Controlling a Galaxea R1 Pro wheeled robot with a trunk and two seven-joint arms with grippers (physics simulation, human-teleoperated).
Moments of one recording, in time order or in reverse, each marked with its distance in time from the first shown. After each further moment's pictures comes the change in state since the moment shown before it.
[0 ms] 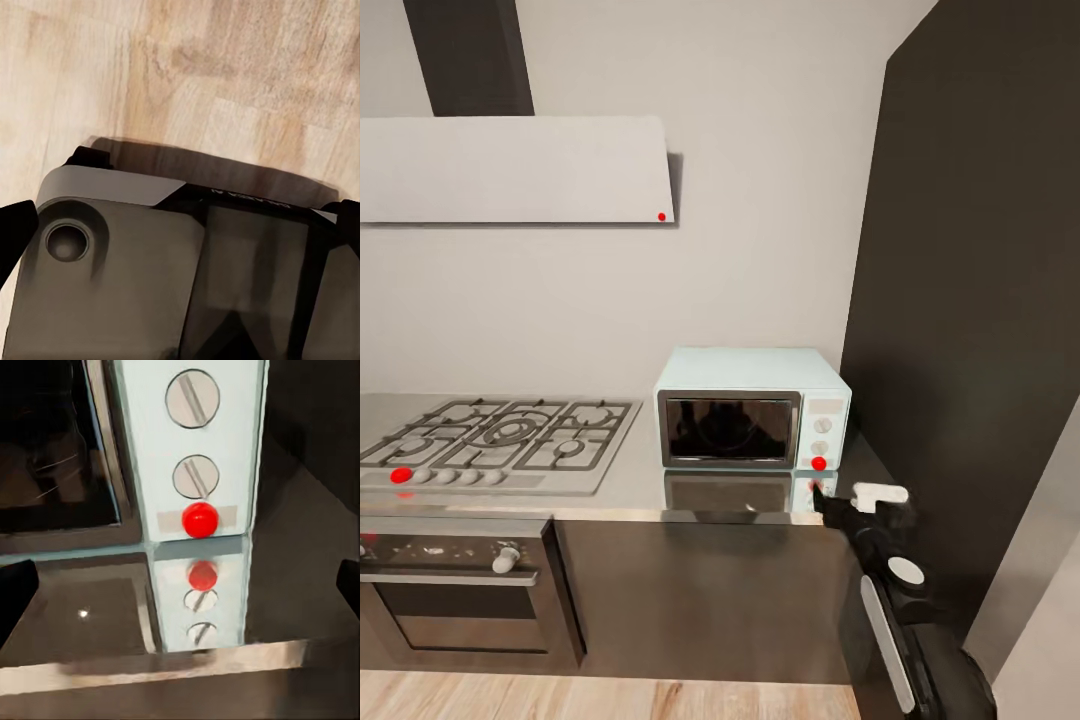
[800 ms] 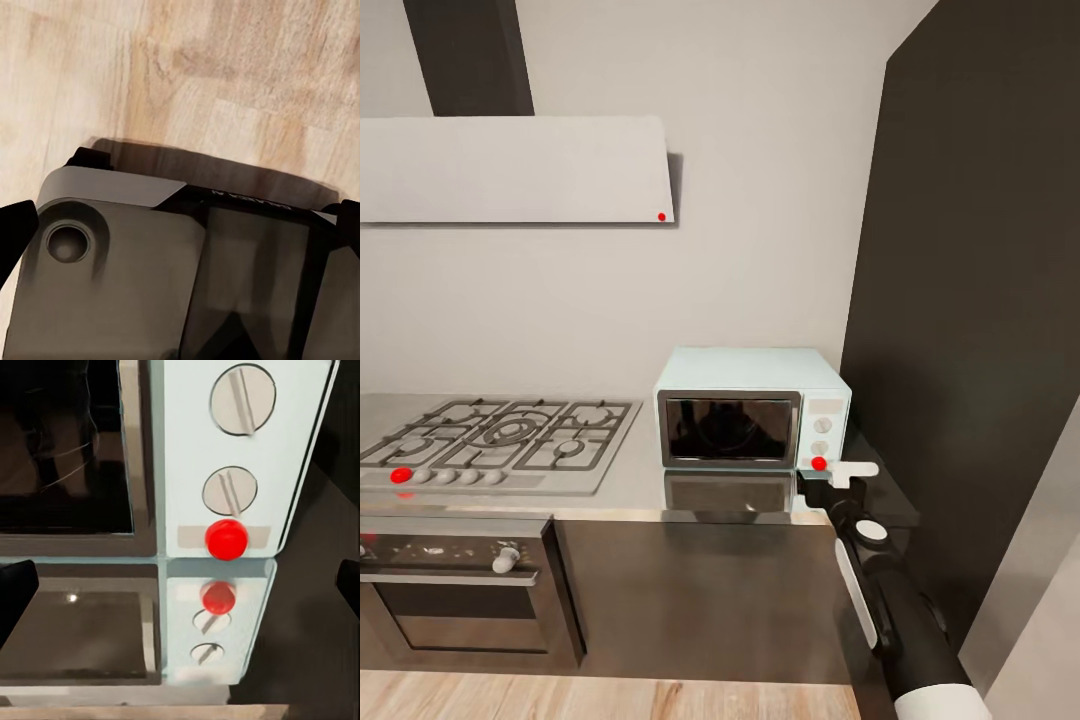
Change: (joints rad) left arm 0.000 0.002 0.001 -0.001 0.002 -0.001 0.000; right arm -0.173 0.022 0.011 0.229 0.105 -0.009 0.021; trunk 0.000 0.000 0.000
